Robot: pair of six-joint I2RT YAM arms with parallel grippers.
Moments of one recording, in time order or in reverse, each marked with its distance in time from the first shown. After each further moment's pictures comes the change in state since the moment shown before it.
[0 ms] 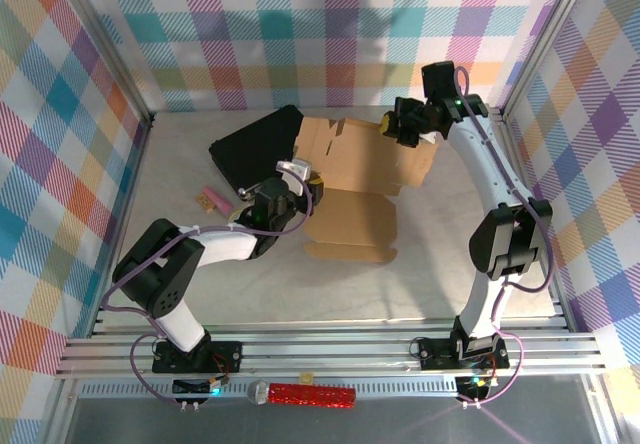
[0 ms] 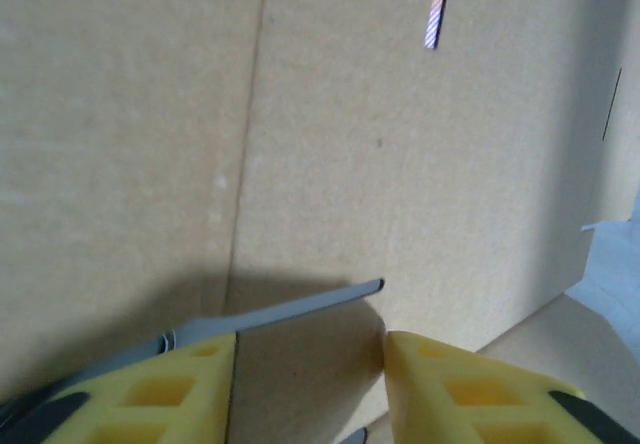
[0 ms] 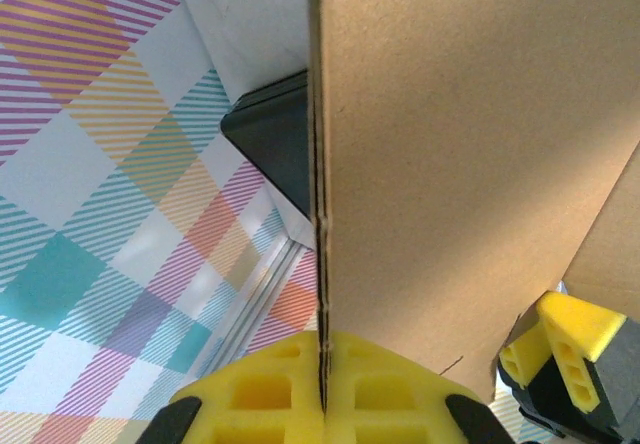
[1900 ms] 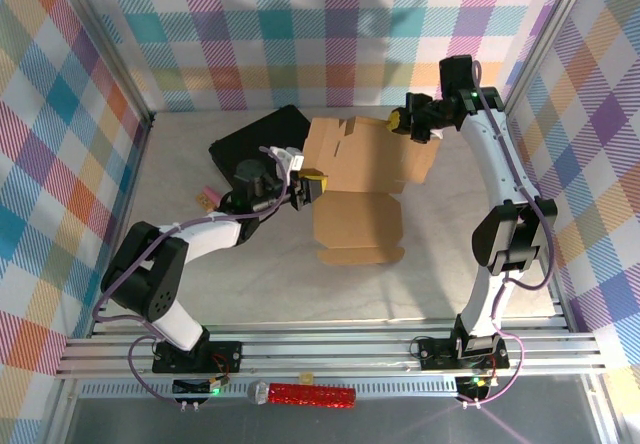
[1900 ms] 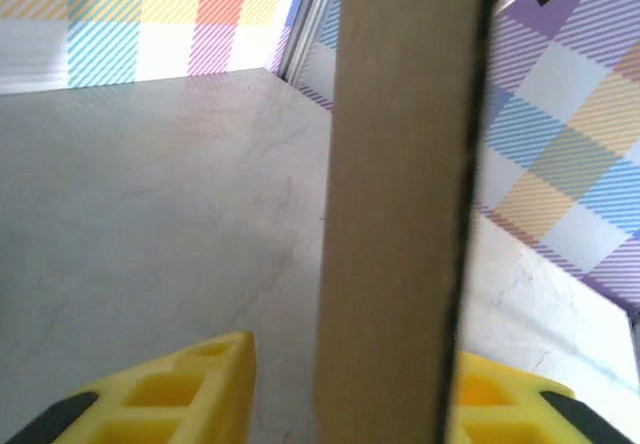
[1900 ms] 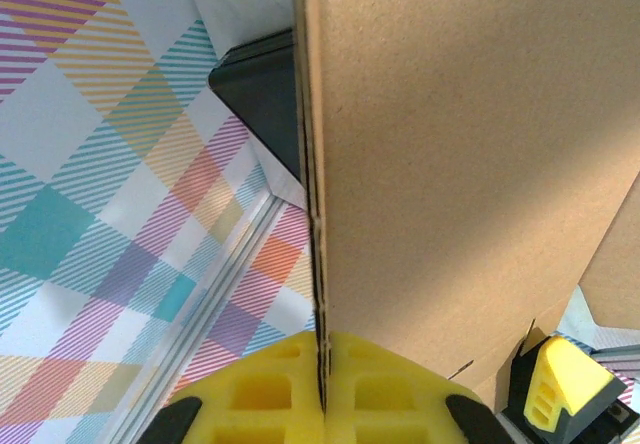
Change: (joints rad) left arm 0.153 -0.050 0.048 -0.021 0.626 -0.128; right arm -0.075 0.030 0.088 -0.110 -0.168 -0.123
